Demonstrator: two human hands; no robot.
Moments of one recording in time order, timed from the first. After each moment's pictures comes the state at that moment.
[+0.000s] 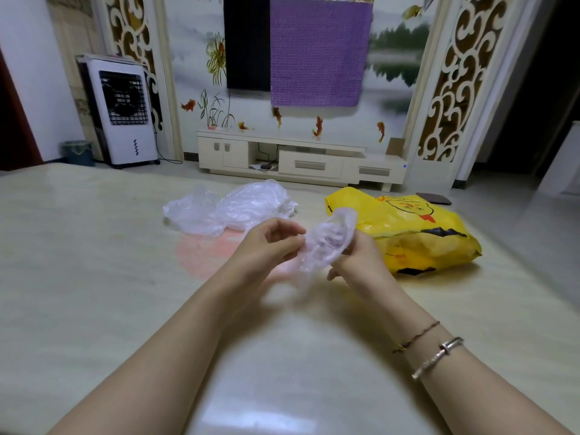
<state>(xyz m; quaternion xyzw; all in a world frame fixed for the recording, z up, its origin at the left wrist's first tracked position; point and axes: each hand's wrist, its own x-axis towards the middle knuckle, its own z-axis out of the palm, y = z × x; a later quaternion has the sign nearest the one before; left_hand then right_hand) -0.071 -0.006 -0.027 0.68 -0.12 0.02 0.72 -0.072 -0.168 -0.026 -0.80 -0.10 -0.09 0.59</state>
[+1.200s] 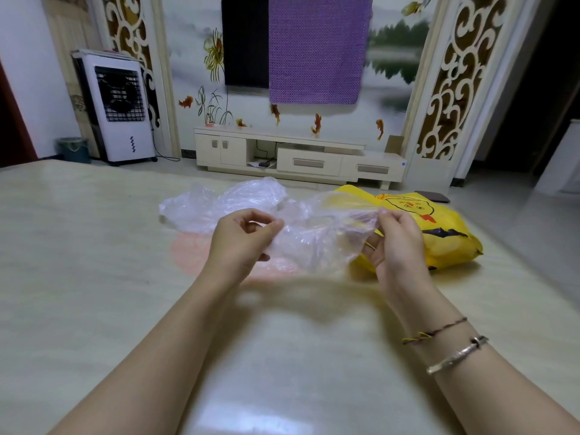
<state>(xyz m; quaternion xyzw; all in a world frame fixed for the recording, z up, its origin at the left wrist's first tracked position) -0.073 0.004 -0.019 0.72 -0.01 0.16 0.67 -0.072 -0.185 -0.004 -0.55 0.04 -0.18 0.81</state>
